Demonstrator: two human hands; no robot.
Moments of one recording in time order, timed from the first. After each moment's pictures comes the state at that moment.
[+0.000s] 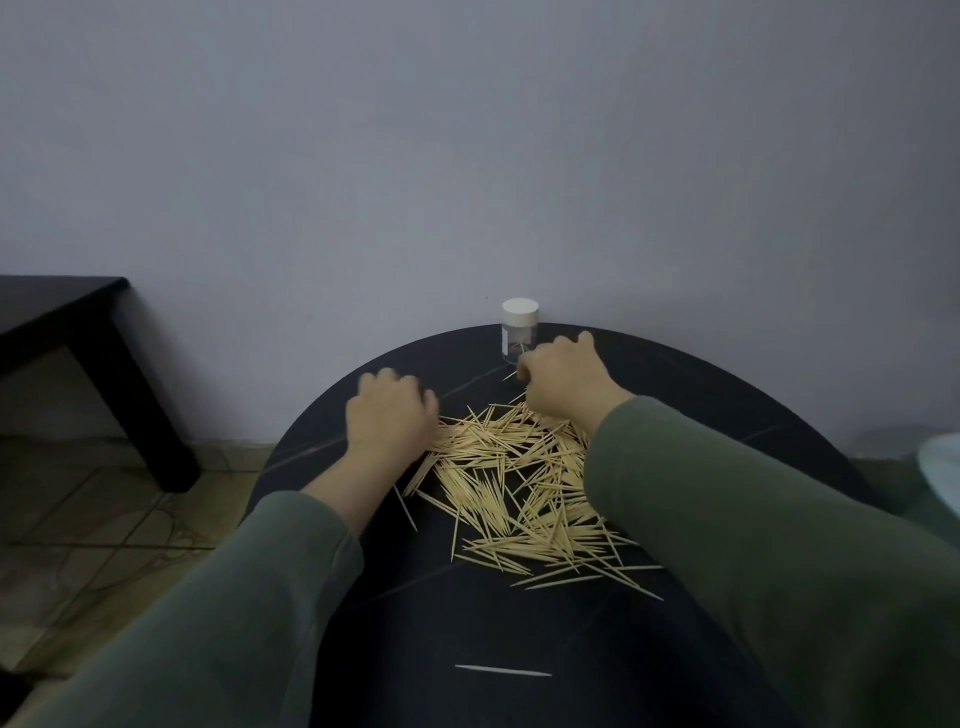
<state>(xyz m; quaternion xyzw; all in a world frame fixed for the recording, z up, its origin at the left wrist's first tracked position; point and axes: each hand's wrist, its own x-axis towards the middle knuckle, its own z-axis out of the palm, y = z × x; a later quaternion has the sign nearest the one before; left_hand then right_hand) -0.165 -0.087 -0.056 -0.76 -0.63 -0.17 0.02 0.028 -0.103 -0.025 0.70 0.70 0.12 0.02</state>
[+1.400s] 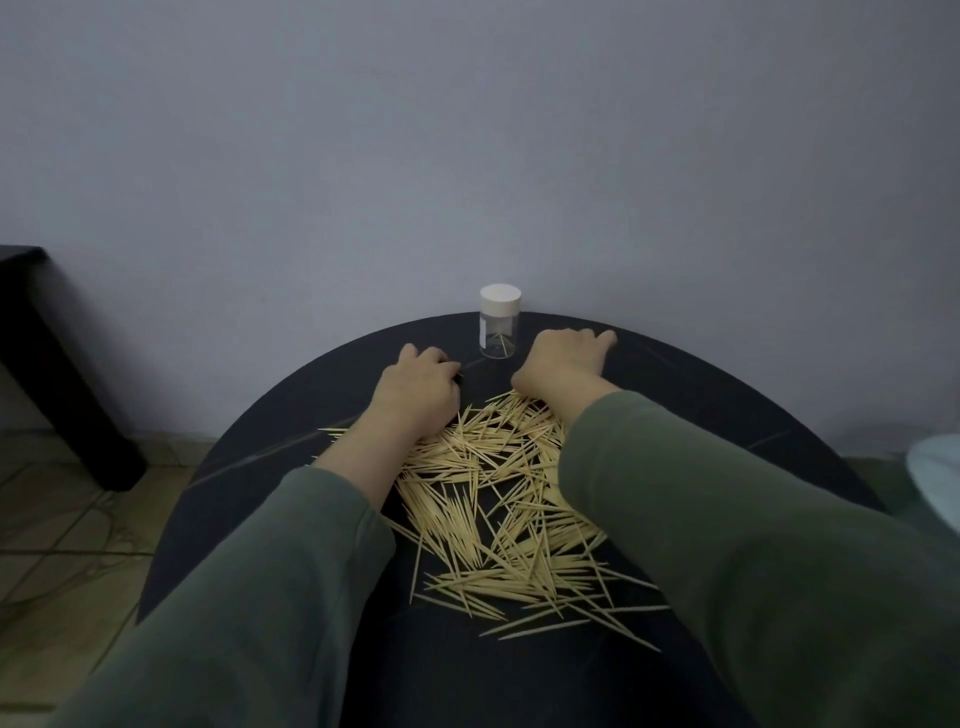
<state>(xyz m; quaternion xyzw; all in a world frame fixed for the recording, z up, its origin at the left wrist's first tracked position) -0.109 -0.030 -0.069 -0.85 -0.51 -0.08 -0.03 0.045 -0.064 -0.033 0.84 0.54 0.04 0.02</state>
